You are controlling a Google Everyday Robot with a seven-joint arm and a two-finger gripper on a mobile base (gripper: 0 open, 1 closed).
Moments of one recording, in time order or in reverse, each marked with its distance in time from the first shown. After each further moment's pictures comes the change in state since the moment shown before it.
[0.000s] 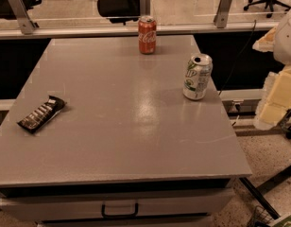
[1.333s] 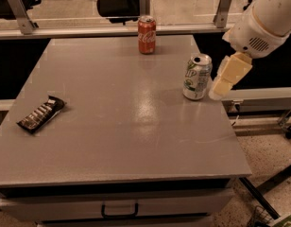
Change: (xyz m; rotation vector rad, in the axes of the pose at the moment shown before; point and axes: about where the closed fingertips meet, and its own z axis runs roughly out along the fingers) arm -0.048 -0.080 0.065 0.045 -0.151 0.074
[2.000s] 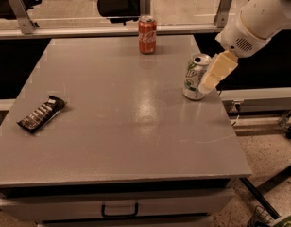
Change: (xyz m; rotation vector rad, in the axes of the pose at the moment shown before) arm -0.009 -0.029 0.033 0.006 -0.056 0.055
